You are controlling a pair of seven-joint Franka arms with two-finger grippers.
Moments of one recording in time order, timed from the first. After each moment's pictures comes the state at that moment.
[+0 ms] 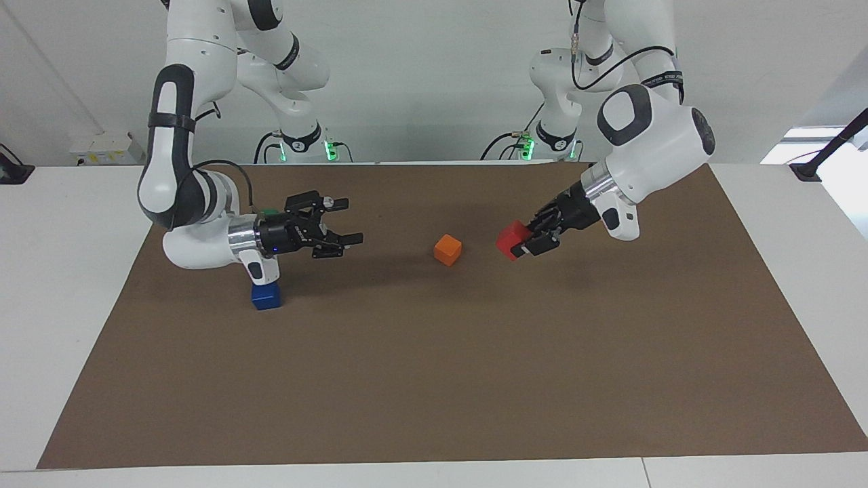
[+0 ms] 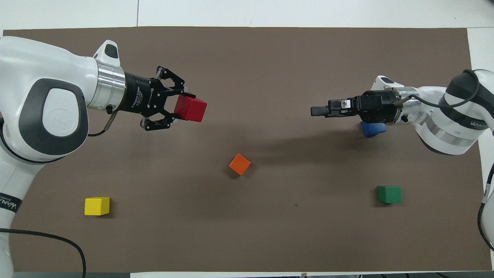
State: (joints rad) left arm -0.20 0.16 -0.06 -1.75 -0.82 1.96 -1.01; right arm -0.02 0.34 -0.03 -1.94 1.63 1.39 -0.79
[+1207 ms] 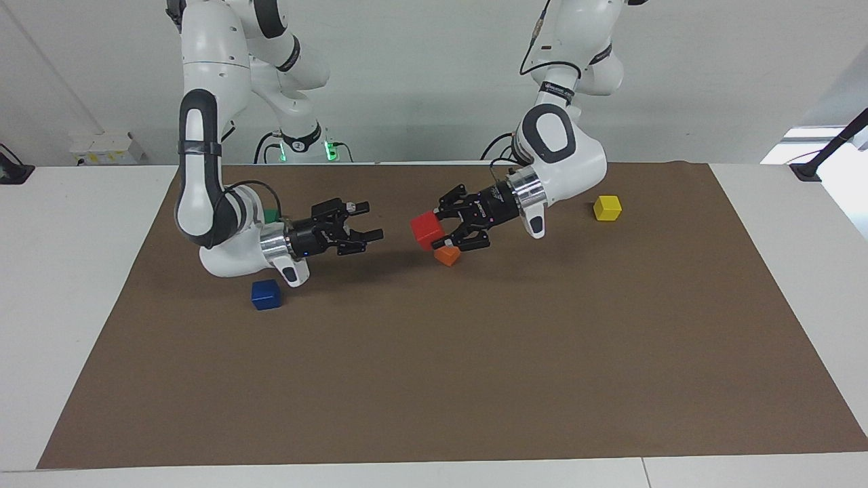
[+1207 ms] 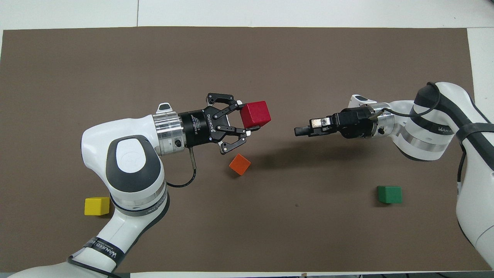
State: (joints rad) left arm -0.45 0.13 -0.09 -2.05 -1.75 2.33 -0.99; right arm 0.03 0.39 -0.03 -2.01 1.63 1.33 -0.79
